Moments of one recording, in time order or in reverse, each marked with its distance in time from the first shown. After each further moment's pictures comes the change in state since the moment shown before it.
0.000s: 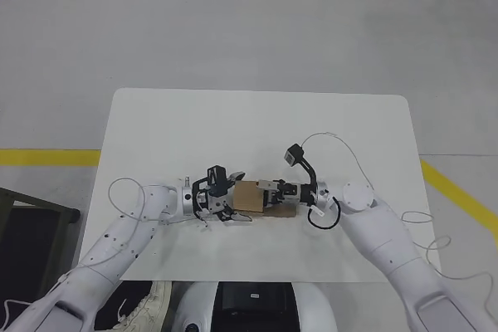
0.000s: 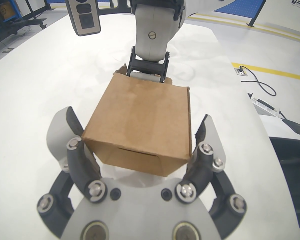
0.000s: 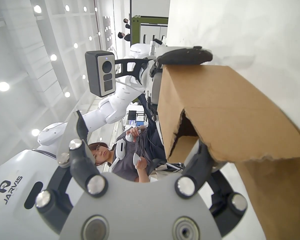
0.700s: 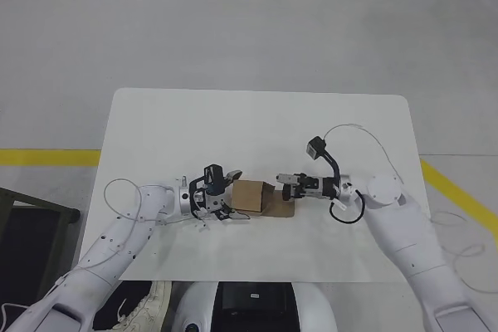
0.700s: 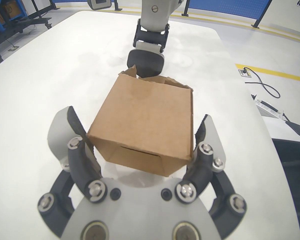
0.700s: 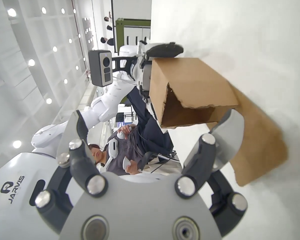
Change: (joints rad) left arm 0.016 0.006 -0.027 -0.017 -0.012 0.001 -0.023; right arm -0.065 0.085 0.200 -0.146 -0.165 0.148 0.036
